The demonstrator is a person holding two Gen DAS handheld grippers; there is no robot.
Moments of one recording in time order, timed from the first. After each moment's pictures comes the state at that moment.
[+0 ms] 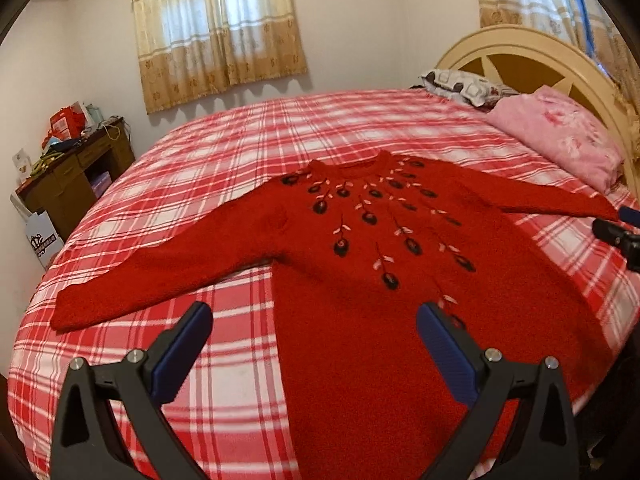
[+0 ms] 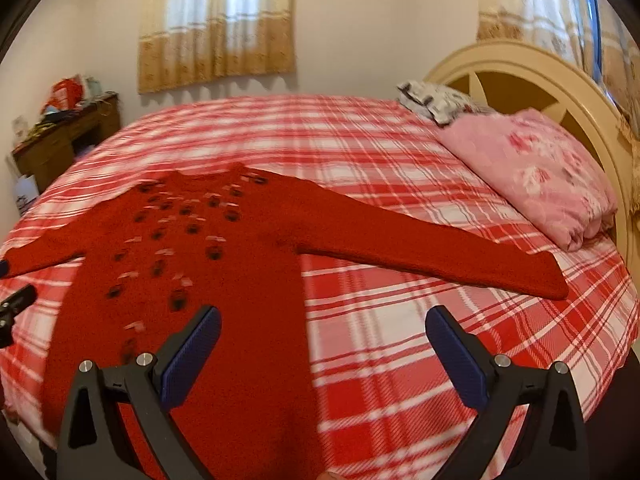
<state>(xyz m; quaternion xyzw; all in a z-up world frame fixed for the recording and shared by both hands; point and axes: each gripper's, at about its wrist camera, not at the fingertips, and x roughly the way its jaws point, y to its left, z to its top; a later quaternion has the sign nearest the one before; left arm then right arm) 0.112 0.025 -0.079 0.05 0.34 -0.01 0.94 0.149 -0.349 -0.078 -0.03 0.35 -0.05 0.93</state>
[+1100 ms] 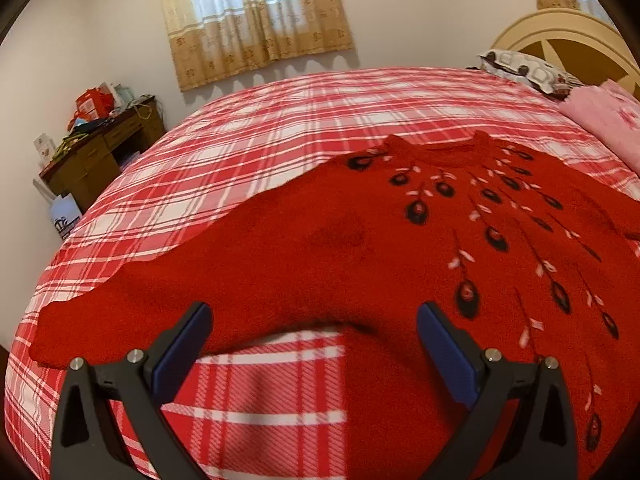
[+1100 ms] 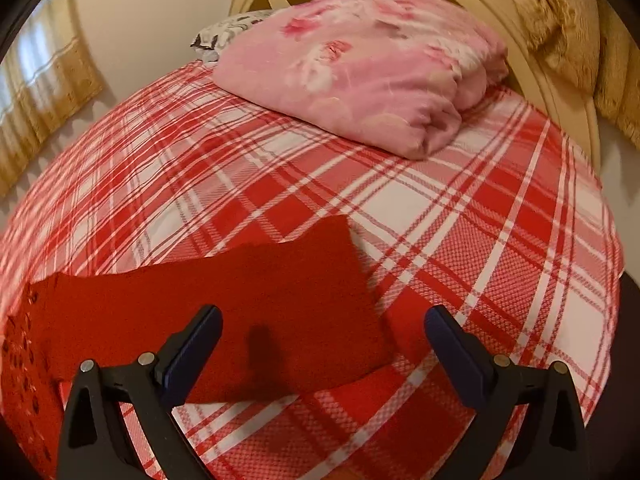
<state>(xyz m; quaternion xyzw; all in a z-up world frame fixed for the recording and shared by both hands) 0.223 0.065 -0.127 0.05 0.37 0.08 0.93 0.218 -0.643 -0.110 0.18 0.42 -0.27 0.85</state>
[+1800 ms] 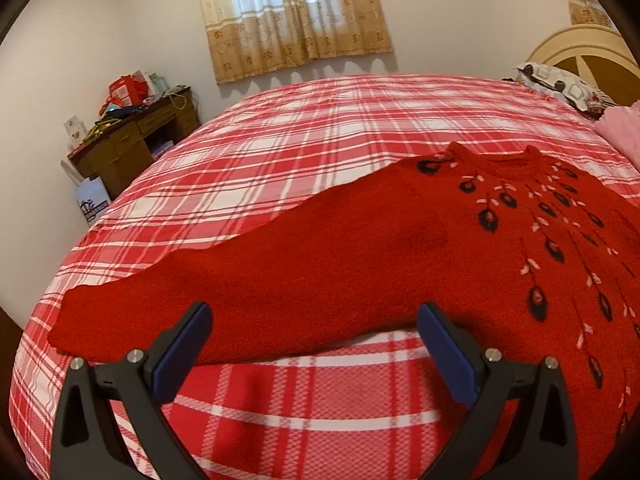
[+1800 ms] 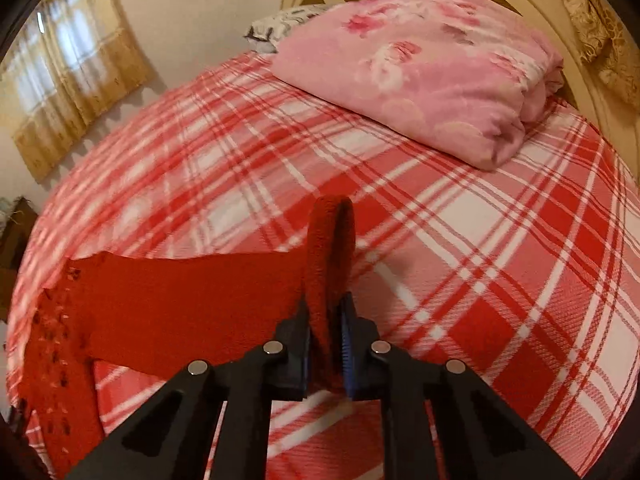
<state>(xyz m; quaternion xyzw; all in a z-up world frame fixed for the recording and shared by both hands) 0.221 0.113 -0.130 0.04 0.36 0.14 0.92 0.236 -0.616 -0.099 0.17 0.41 -0.17 0.88</state>
